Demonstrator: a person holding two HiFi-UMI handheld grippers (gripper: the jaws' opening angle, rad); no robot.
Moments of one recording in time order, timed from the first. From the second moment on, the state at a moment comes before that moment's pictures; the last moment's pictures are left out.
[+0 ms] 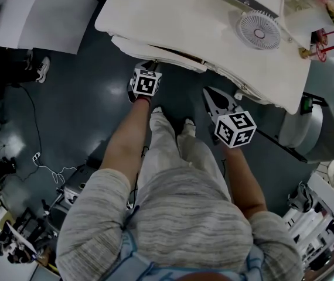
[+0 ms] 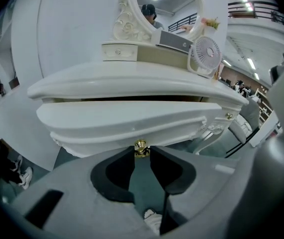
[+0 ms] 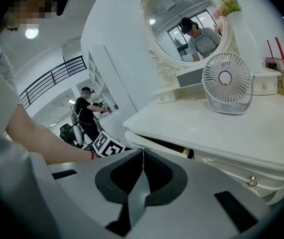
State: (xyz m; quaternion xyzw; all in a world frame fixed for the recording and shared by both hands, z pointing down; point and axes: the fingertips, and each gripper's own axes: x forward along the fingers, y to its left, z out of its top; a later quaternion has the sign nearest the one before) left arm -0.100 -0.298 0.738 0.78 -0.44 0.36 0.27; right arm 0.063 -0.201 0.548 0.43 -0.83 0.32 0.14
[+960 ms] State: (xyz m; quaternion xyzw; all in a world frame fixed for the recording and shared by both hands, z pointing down) left arm -0.079 -0.353 0.732 0.80 -0.43 0.33 0.27; right arm 0.069 -0.225 0.562 0.46 -0.82 0.33 0.14
